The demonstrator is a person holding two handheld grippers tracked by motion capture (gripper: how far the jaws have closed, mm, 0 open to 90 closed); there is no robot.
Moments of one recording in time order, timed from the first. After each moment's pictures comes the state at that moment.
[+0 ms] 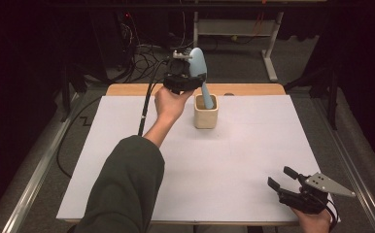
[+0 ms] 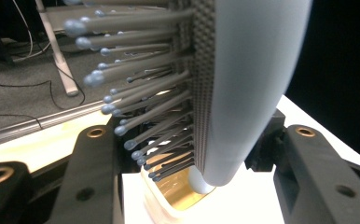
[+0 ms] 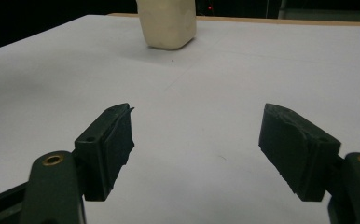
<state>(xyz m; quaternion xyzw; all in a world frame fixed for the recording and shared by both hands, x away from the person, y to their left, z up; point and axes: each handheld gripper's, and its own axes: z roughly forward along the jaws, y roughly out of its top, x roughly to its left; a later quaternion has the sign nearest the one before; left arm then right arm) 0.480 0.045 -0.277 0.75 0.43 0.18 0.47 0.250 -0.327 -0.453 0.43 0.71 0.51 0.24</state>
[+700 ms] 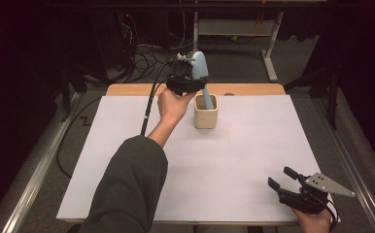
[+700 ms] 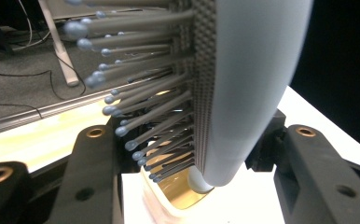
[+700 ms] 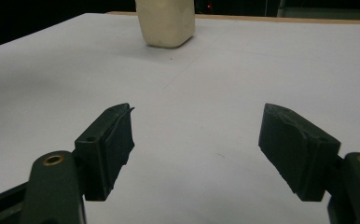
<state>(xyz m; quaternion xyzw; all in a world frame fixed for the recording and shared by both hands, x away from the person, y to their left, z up) 0.486 0.037 -0.287 0.75 0.44 0.17 0.46 0.250 -0.327 -0.453 0.43 0.71 0.50 0.24</state>
